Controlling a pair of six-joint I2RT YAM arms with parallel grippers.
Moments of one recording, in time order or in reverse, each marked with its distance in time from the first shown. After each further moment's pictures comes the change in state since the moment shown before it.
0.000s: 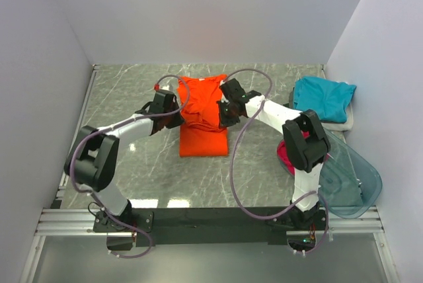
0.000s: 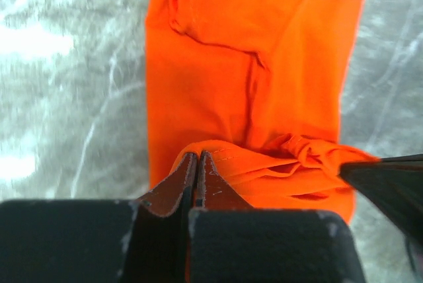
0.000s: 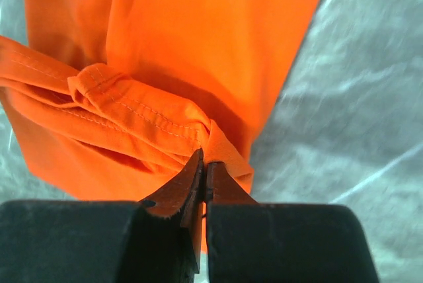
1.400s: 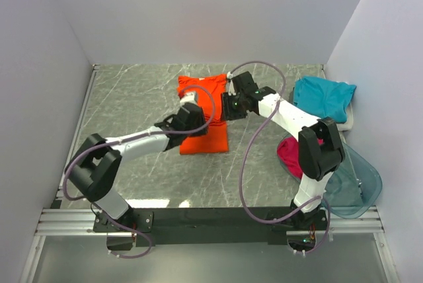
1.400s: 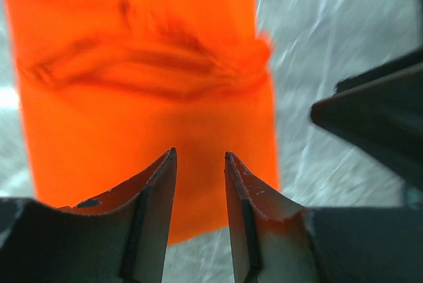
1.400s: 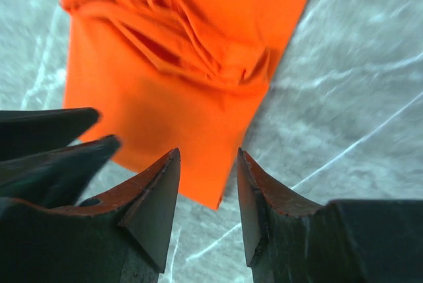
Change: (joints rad) left arm -0.286 -0.045 0.003 0.065 -0.225 -0.004; right arm -0.066 -0.124 0.008 -0.017 -0.074 -0.098
